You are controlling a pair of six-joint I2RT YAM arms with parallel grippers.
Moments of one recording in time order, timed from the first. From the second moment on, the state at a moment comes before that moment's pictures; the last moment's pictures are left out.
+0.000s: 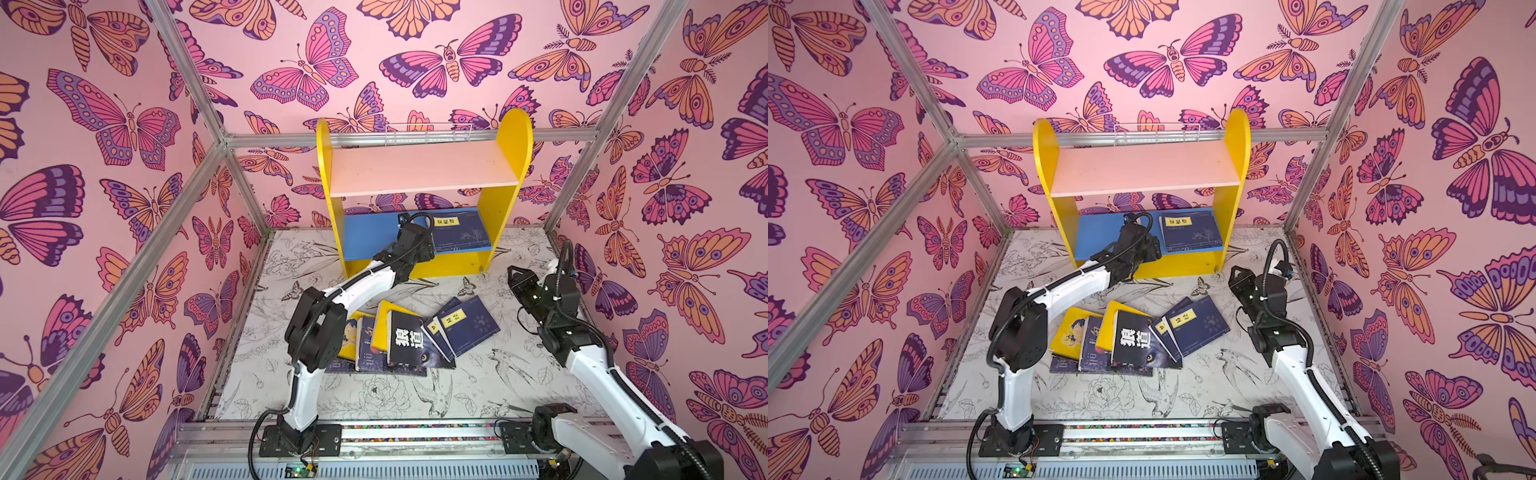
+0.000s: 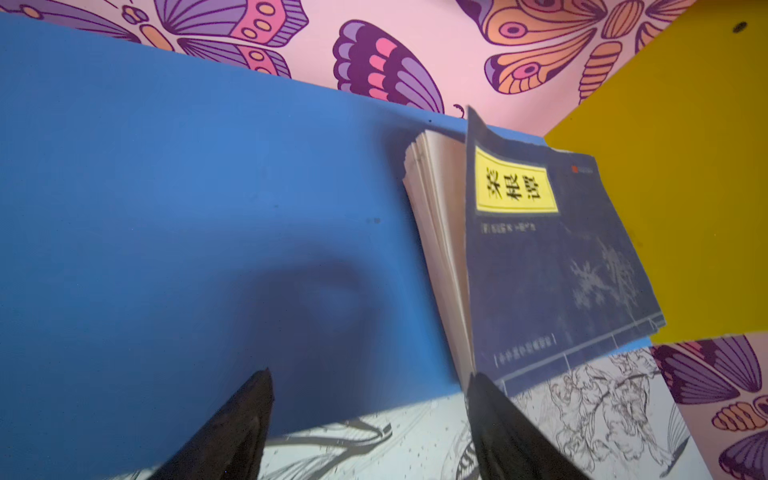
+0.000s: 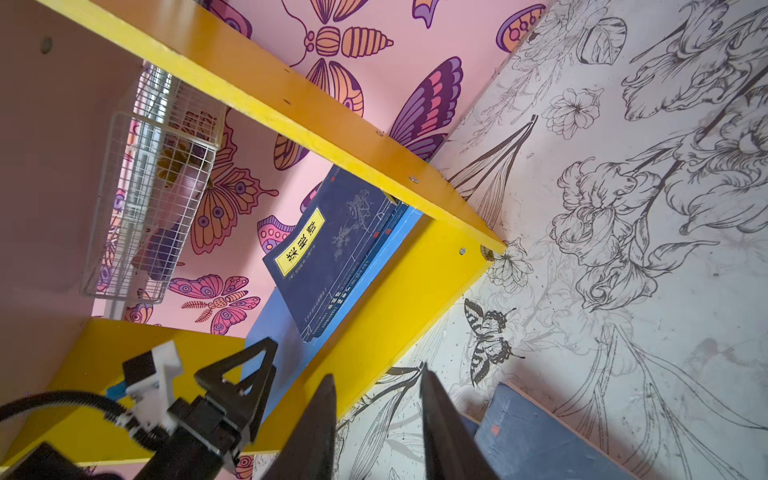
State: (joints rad) left arm -0.64 2.08 1.71 -0.17 -0.23 -0.59; right arm 0.13 0.96 0.63 0.03 0.01 0.99
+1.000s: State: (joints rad) left arm -0.62 2.31 1.97 -0.07 -0.19 -0.72; right arm 0.12 0.88 0.59 -0.07 -0.02 0.96
